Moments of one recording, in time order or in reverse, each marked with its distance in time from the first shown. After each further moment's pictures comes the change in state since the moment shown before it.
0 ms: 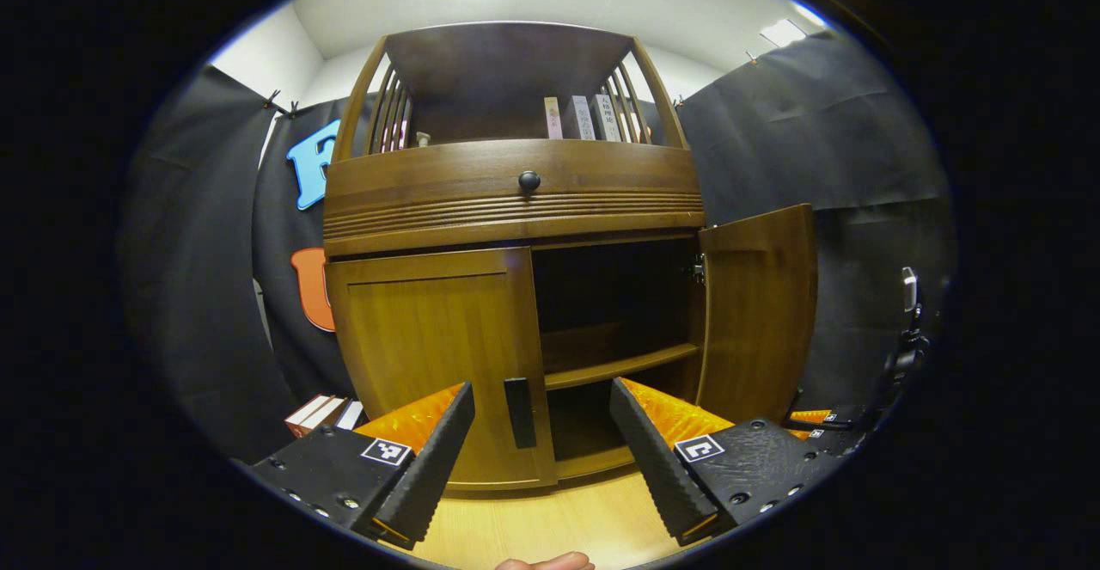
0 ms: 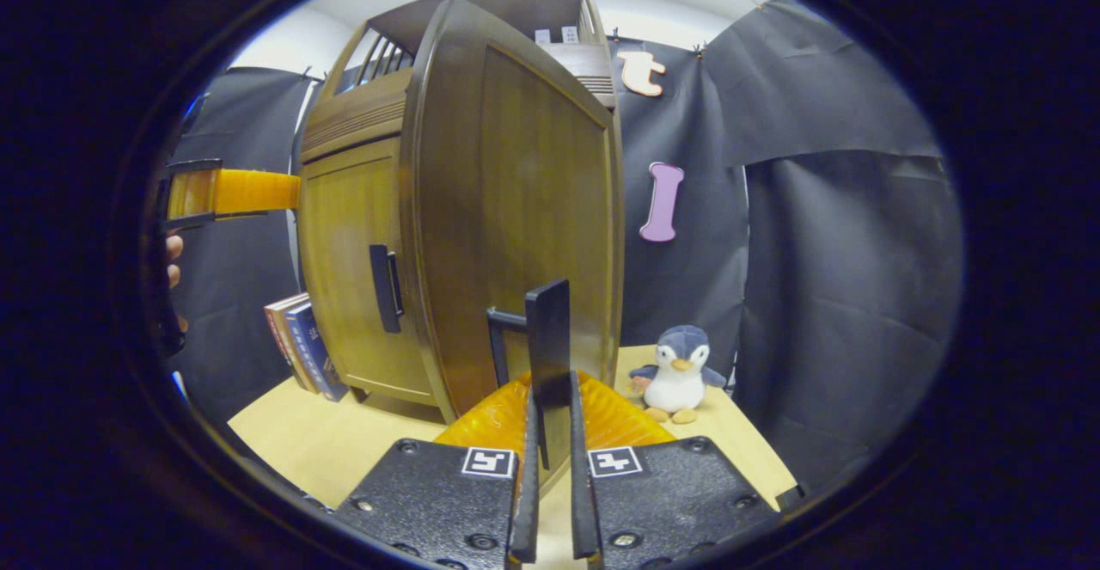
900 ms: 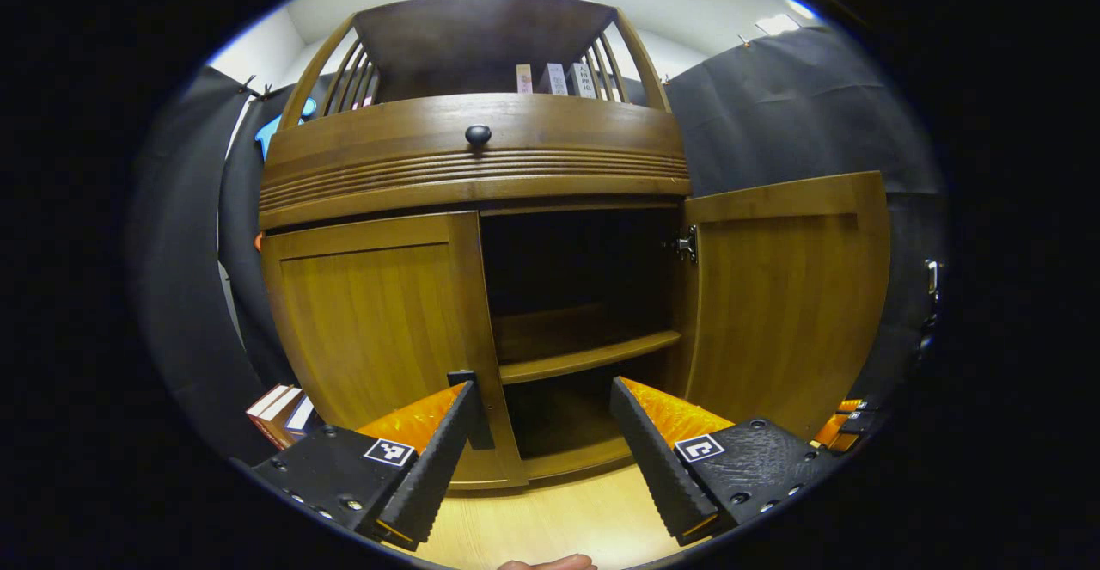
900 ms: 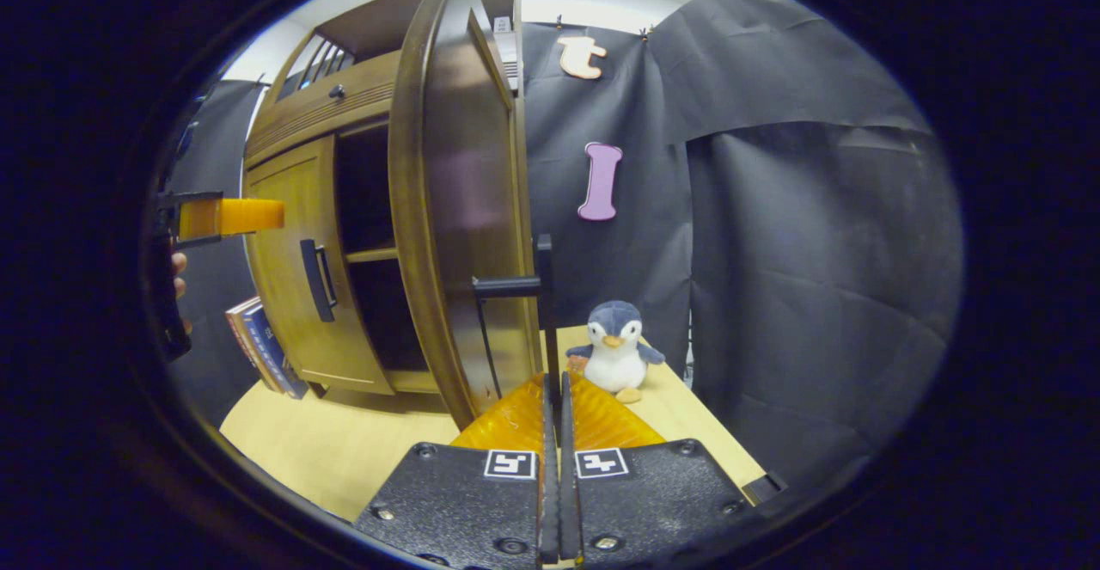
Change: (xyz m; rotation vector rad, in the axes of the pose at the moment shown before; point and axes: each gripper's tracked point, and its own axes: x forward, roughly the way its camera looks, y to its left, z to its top) left arm 0.046 -0.035 -0.028 0.016 0.066 -0.068; right arm -0.012 -0.077 -0.018 0.073 0.061 -0.120
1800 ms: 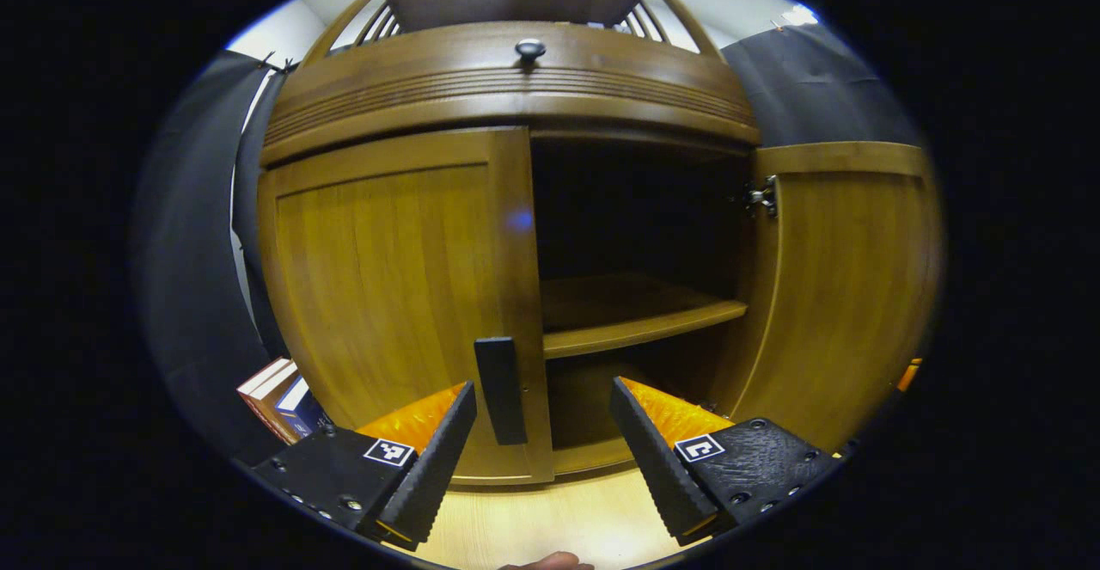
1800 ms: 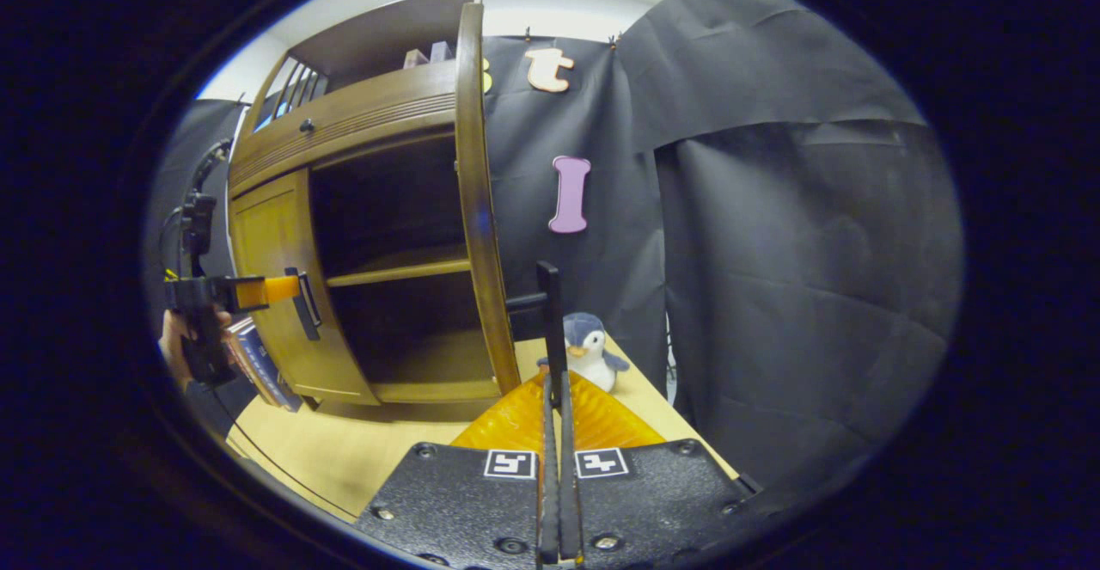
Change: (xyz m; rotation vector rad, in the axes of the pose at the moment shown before) left arm 0.072 0.056 -0.069 -0.060 0.093 0.115; right arm -0.032 -0.037 0.015 0.044 -0.065 -0.071
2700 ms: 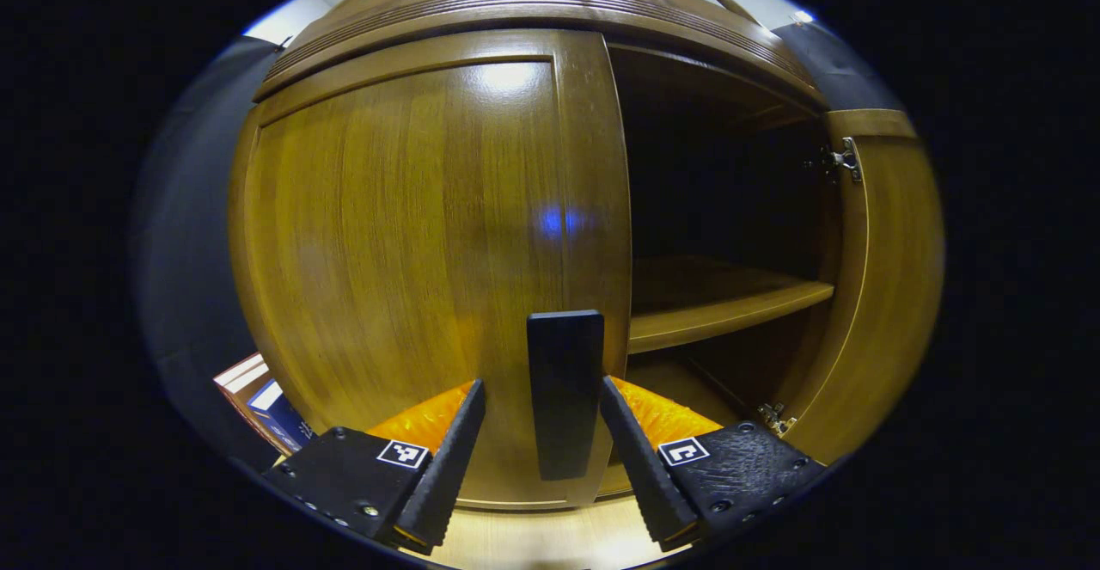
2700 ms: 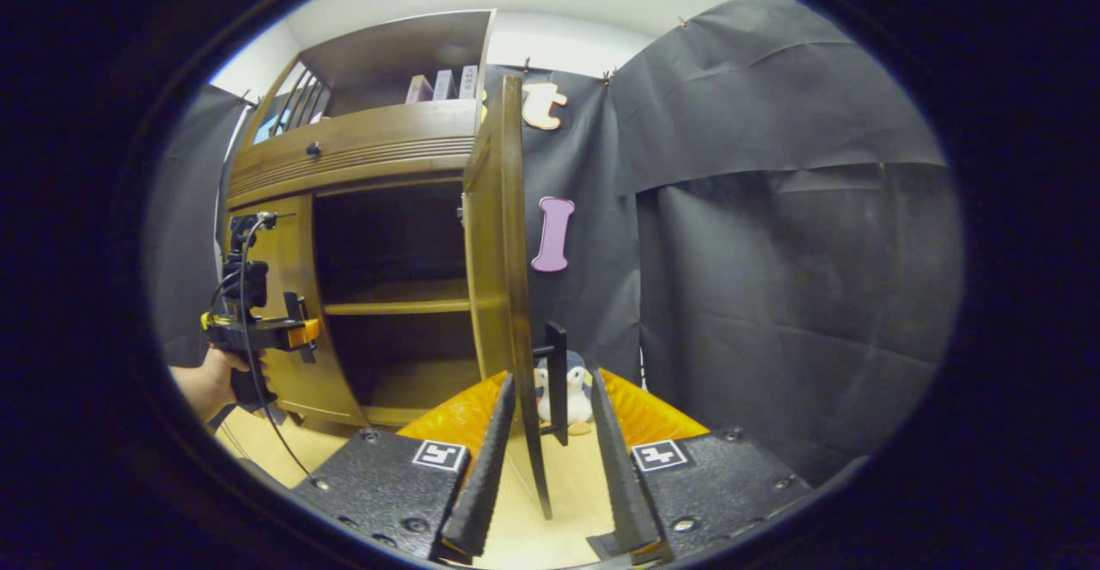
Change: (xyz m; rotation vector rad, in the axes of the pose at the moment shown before) left arm 0.070 0.035 -0.028 -0.013 -0.022 0.049; right arm -0.036 0.021 0.038 -0.035 -0.099 -0.079
